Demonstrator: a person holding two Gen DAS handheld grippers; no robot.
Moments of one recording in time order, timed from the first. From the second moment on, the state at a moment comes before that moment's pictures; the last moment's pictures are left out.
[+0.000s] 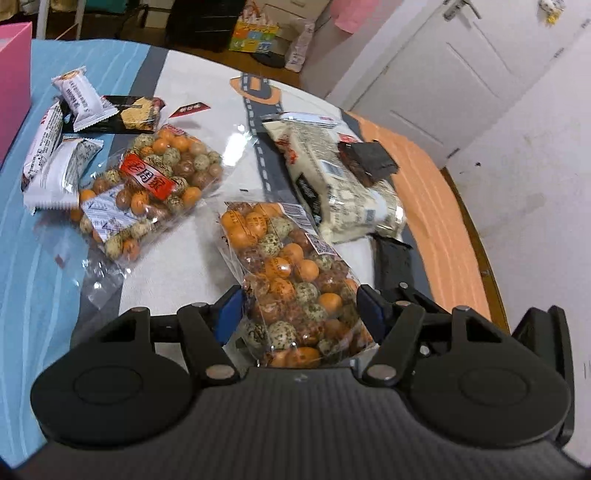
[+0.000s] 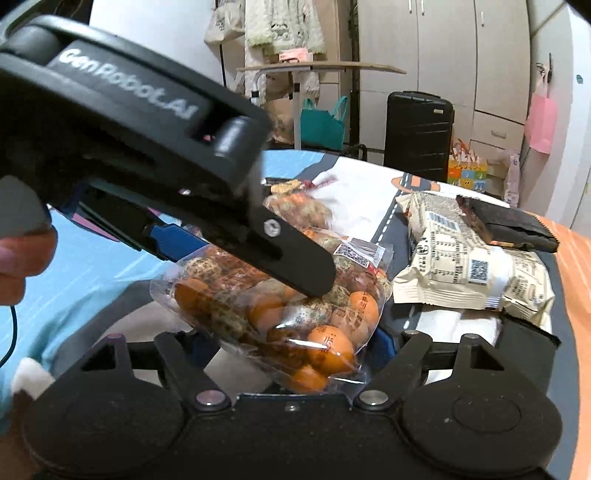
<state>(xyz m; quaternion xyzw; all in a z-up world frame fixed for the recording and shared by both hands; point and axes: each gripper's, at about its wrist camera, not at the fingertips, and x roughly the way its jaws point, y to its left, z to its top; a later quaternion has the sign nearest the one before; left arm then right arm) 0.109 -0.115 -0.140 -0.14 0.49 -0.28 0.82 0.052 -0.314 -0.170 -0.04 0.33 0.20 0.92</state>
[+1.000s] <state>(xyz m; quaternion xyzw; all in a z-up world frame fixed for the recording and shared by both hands) 0.023 -0.013 -0.020 -0.14 0.43 -0.23 0.86 0.015 -0.228 -0.066 -0.10 0.25 0.28 0.92</state>
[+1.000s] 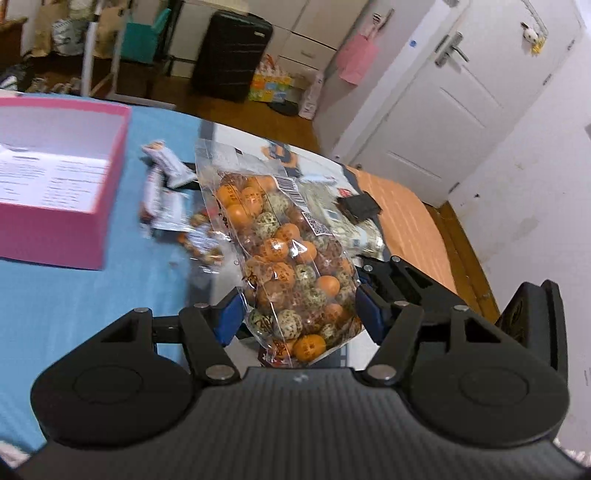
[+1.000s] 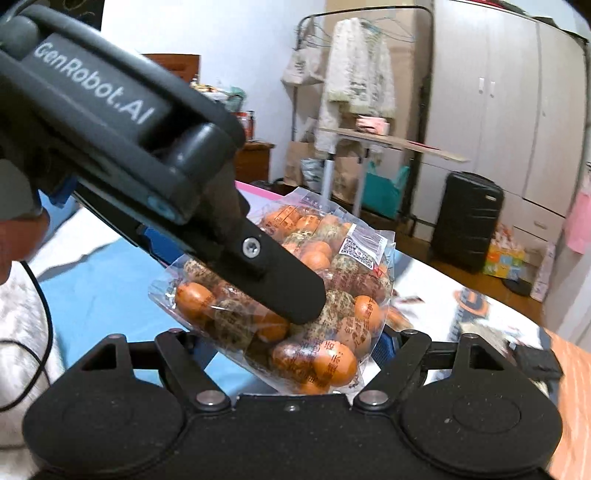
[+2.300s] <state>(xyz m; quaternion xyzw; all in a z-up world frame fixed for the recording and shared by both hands) 0.216 0.207 -0.096 -0.28 0.44 -0.13 0.84 0.210 -0.034 -0.105 -0.18 0.36 0.34 0.85</state>
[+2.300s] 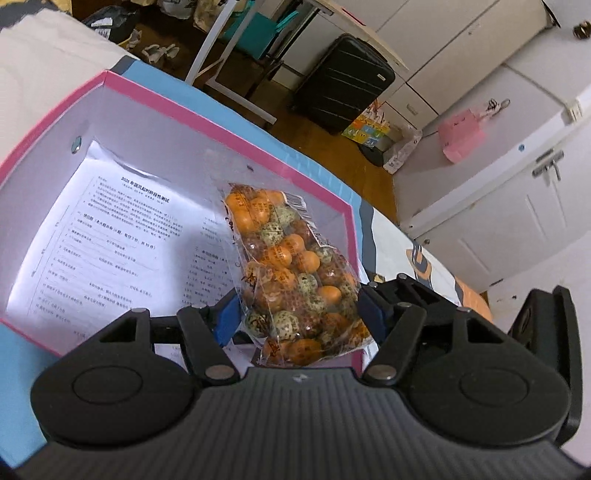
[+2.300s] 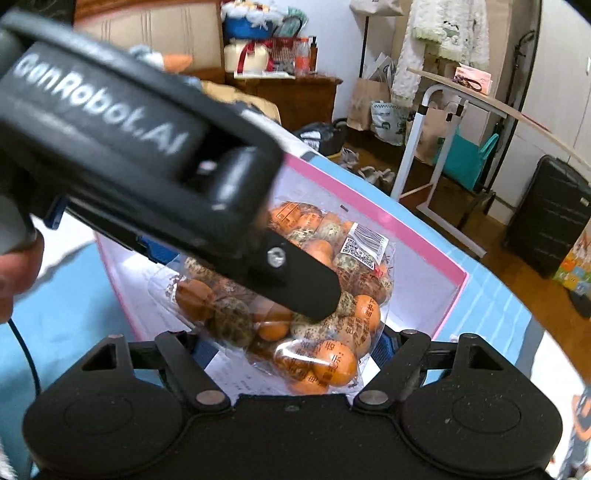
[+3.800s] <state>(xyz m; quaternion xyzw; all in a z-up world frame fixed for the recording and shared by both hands) 0.165 0.006 0.029 -0.09 0.43 -0.23 0.87 0.104 -0.259 -0.033 -0.10 0.36 0.30 0.88</state>
